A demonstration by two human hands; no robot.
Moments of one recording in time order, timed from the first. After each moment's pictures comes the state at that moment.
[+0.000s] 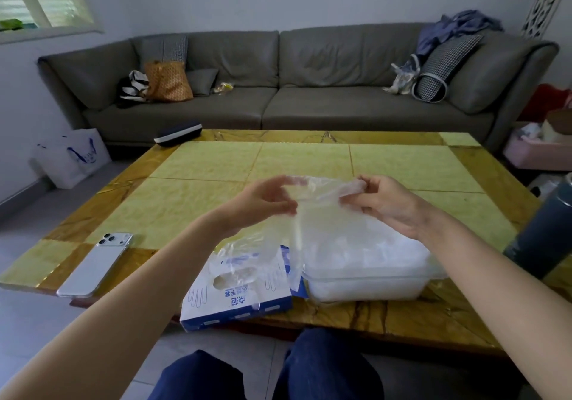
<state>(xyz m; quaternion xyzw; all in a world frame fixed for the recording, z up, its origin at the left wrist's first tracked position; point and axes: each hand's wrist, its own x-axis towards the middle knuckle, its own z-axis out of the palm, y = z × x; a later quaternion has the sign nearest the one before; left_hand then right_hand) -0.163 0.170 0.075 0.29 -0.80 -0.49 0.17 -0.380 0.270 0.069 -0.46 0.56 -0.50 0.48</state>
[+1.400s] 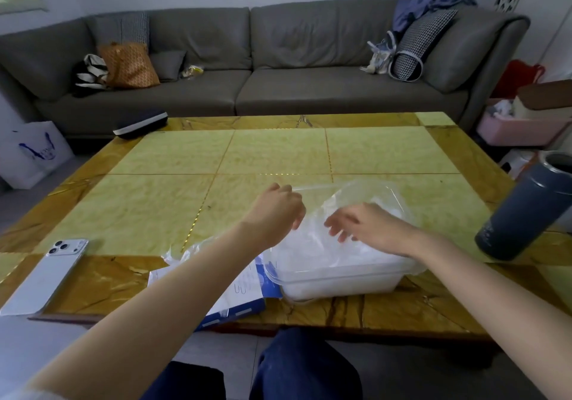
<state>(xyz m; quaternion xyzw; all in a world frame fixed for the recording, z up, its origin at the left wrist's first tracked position) -0.250 0.170 0.022 0.22 -0.97 0.09 0.03 -0.408 0.284 0.024 -0.60 0.70 -0.23 0.31</state>
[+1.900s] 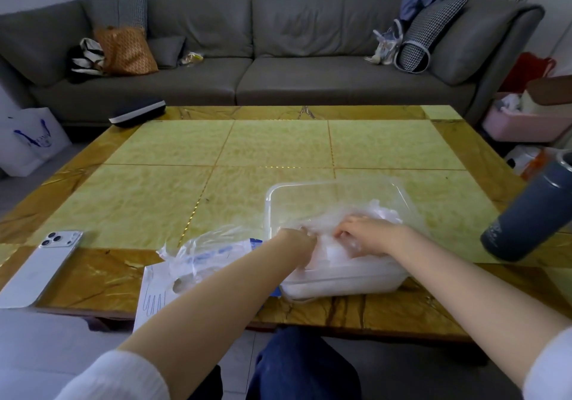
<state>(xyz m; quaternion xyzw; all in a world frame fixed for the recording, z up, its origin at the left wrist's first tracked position) -0.288 0.189 -0.029 0.30 -0.90 -0.01 -0.33 -0.436 0.246 -0.034 -0.67 0.70 0.12 0.21</state>
